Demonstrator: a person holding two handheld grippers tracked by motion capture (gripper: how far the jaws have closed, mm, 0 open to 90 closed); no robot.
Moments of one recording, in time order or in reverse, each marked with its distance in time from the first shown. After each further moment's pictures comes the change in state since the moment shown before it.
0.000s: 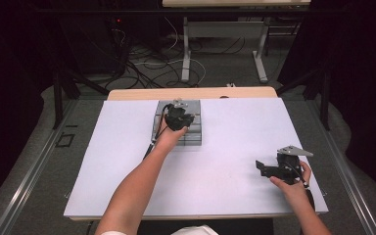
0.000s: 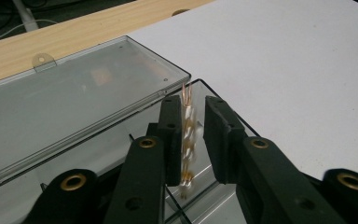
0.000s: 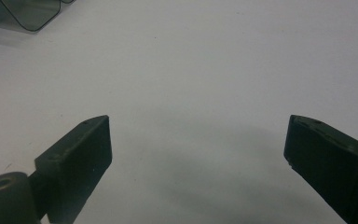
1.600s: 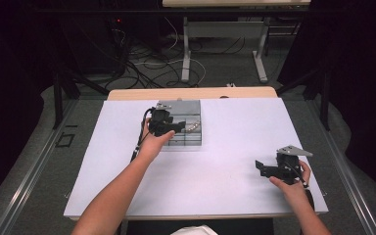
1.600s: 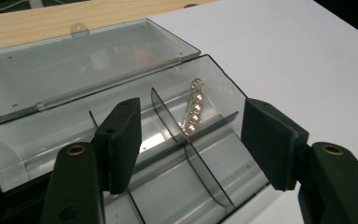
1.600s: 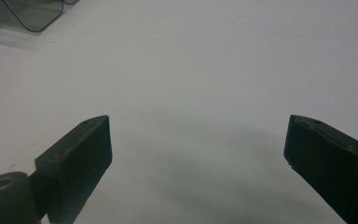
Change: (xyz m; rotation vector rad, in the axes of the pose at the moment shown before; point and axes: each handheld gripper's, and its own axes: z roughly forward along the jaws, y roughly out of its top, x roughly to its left) left arm 0.008 -0.016 -0.063 0.016 -0.021 -0.114; right arm 0.002 0.001 -0.001 -0.004 -0.002 -0.007
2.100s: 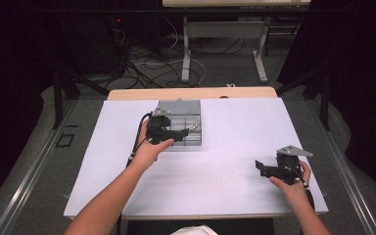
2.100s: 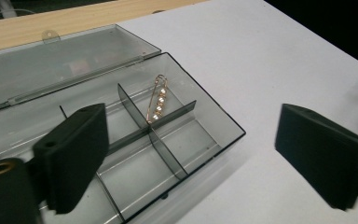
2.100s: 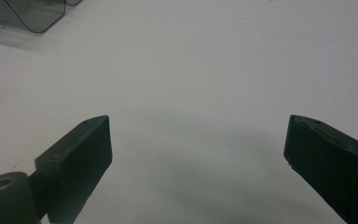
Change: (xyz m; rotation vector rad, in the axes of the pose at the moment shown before) left arm -0.019 -0.011 -0.025 -0.026 -0.067 0.040; right arm 0.001 0.000 -0.001 -0.004 0.004 0.001
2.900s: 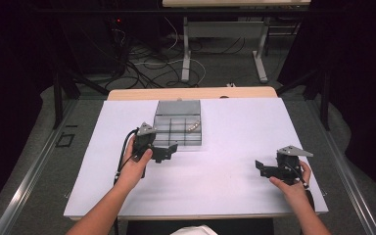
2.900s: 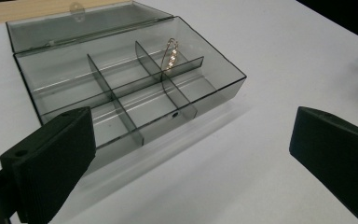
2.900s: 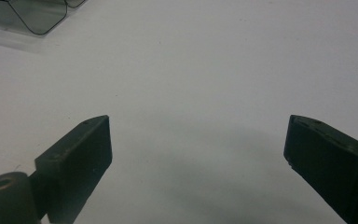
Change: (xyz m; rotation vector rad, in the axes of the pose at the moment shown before) left arm -0.002 -0.051 -0.045 -0.028 0.047 -0.011; right arm 0.001 0.000 -0.002 -0.002 0.000 -0.001
